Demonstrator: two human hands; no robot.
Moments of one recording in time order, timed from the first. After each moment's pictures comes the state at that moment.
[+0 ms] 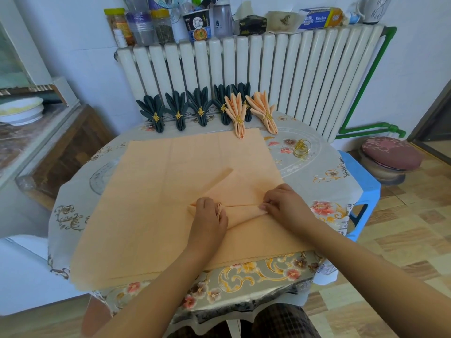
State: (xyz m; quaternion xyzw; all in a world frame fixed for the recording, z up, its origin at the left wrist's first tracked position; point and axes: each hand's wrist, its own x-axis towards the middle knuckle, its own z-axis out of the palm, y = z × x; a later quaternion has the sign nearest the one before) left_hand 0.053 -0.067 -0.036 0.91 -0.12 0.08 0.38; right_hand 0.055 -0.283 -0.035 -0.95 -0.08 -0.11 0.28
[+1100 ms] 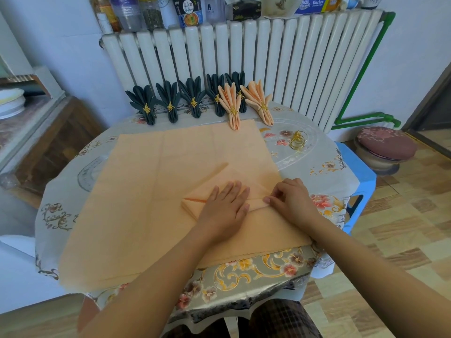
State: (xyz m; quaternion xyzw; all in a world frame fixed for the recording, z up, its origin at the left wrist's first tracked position) left_hand 0.085 -0.097 -0.038 0.95 -0.31 -0.09 0.06; right_hand 0.052 -0.295 -0.035 -0.95 0.01 -0.13 0.29
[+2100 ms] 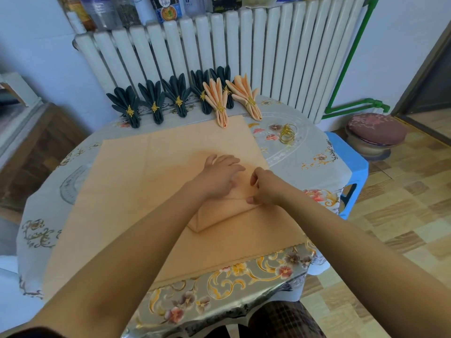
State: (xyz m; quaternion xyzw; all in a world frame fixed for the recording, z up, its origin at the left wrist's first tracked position) left_hand 0.157 -0.125 0.007 0.92 -0.38 -0.09 0.01; right_hand 0.090 -0.271 0.000 -0.95 0.09 0.13 0.27
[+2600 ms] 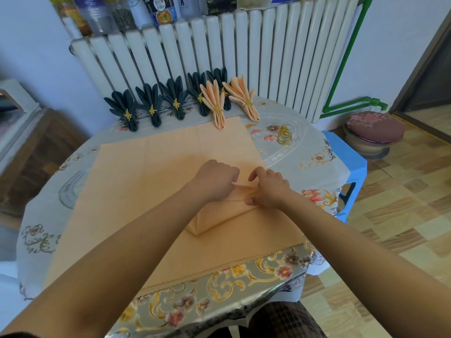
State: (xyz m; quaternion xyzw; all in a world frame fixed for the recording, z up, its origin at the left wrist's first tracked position) left_hand 0.148 -0.130 0.021 0.91 -0.41 0.01 -0.06; right_hand 0.085 -0.276 -0.010 -0.96 0.10 0.09 0.23
